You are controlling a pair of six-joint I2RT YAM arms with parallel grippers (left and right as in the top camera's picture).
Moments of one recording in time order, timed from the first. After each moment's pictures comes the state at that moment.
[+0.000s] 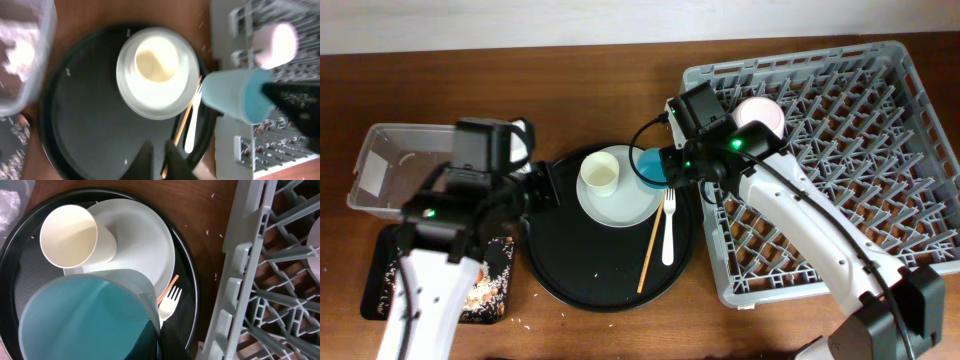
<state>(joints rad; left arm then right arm) -0.20 1.24 1.33 -1.04 0.20 -0.45 0.50 1.67 1.49 -0.90 -0.04 0.21</state>
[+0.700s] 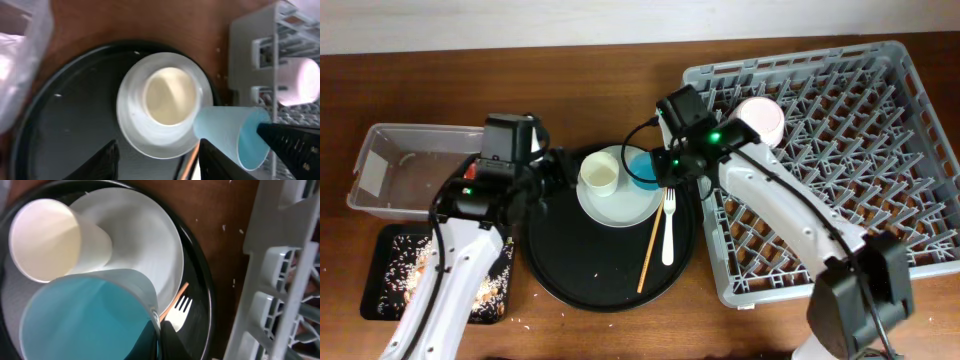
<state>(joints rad) -0.20 1.36 1.16 -0.73 0.16 -0.55 0.50 1.80 1.49 -0.83 -0.08 0.24</state>
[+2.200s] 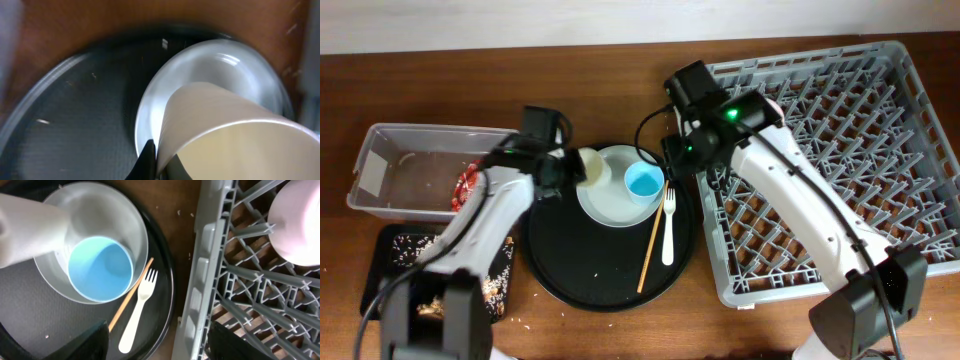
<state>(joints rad) -0.21 1.72 1.19 -0.63 0.13 -0.47 0.48 1.79 1.73 -1.17 0.03 0.24</state>
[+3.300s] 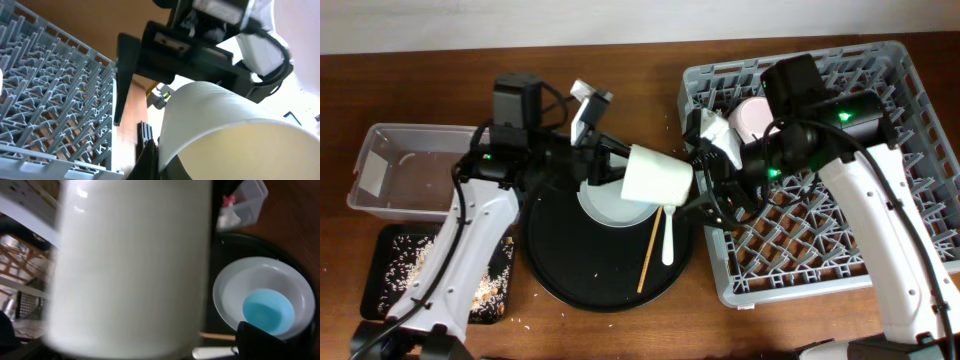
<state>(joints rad) -0.21 1.54 1.27 -0.35 1.53 -0.07 0.25 1.58 1.73 -1.49 -0.94 -0.86</state>
